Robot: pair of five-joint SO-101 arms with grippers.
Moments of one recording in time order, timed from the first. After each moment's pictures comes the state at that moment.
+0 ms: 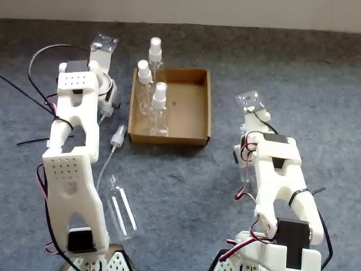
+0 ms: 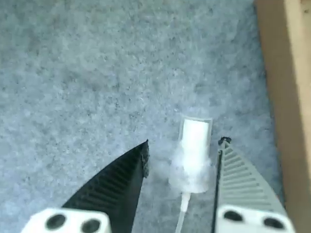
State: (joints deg) left arm -11.6 45.6 -37.6 73.5 -14.9; right arm 3.8 -10.5 44.7 43.2 26.4
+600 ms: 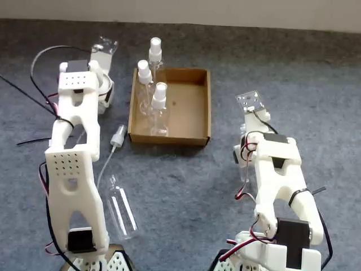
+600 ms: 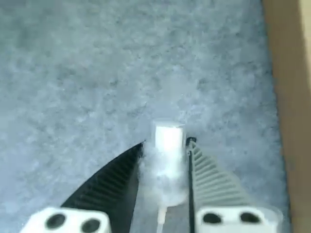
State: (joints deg) left arm -12.1 50.1 -46.3 79.2 -15.4; right arm 3.8 -10.5 44.4 44.5 26.3
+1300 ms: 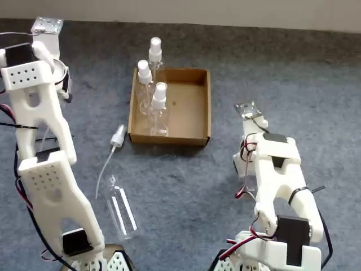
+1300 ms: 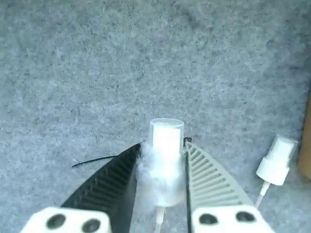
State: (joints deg) left arm -23.3 37.8 -57.1 101.6 -12.3; right arm 3.9 -10.2 43.8 51.5 26.2
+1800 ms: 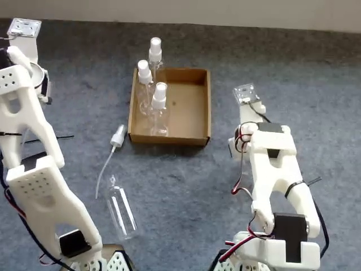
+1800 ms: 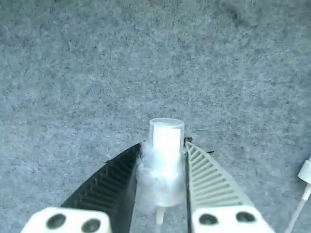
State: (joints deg) left arm -29.5 34.9 -52.3 97.0 -17.9; right arm -0.1 -9.2 36.7 51.6 20.4
